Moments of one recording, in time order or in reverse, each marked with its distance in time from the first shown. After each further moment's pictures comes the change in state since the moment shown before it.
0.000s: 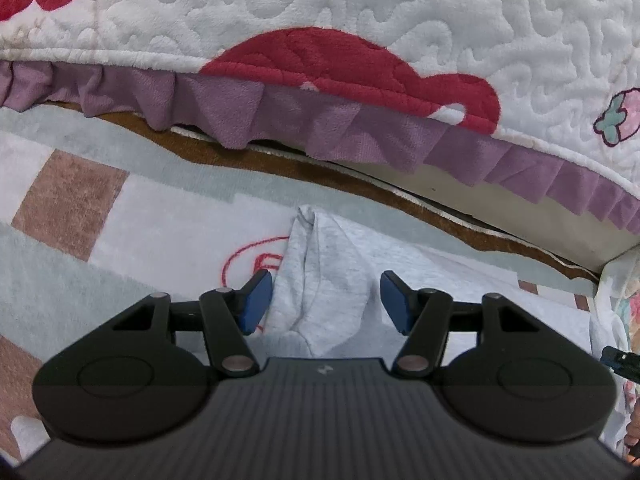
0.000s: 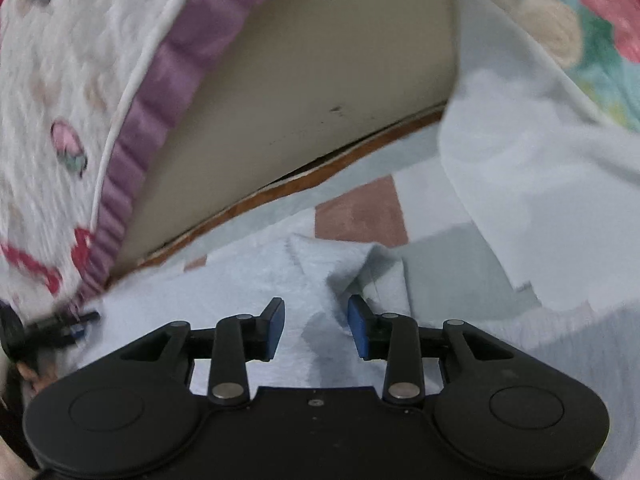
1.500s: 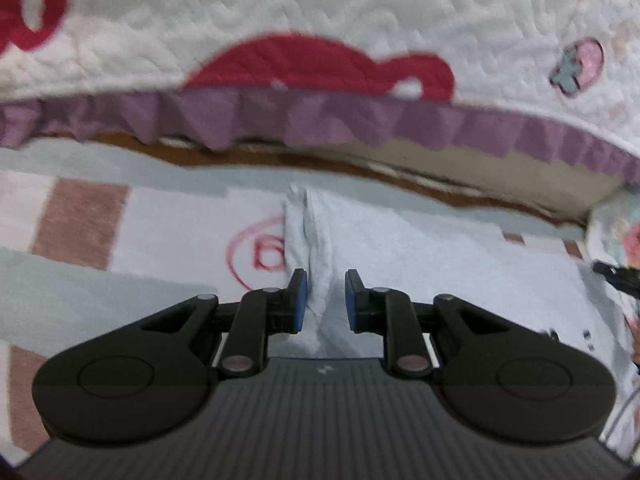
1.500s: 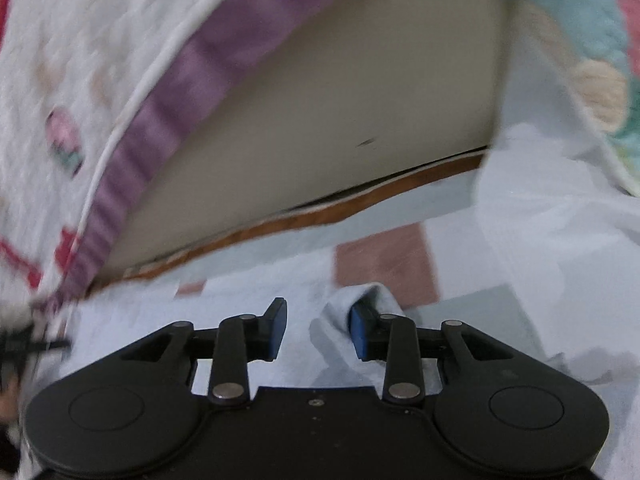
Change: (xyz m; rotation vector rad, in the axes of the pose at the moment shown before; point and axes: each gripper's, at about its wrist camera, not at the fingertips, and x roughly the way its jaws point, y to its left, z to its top) left arm -0.014 0.004 -0.001 0.124 -0.002 -0.035; right arm 0.021 0.020 0.015 -0.102 -0.099 -0.068
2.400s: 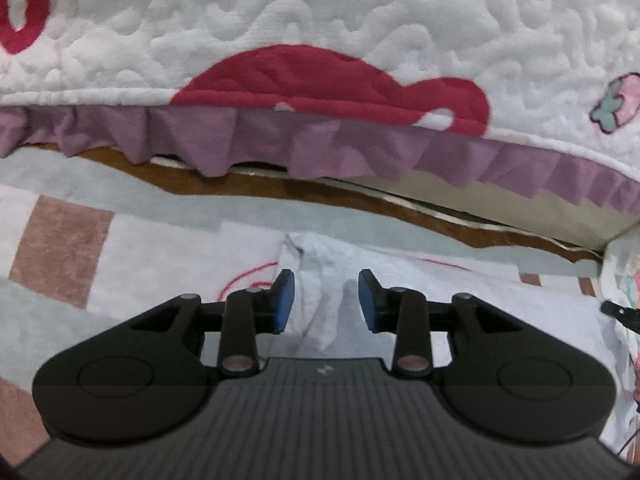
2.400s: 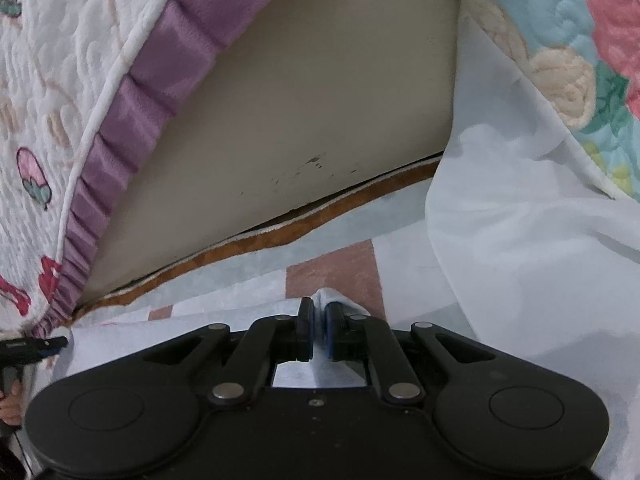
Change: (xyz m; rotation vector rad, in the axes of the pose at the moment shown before) left arm 0.040 -0.009 0.021 -0.045 0.030 0.020; right arm 0.006 -0.021 0.007 0.019 0.025 -0.025
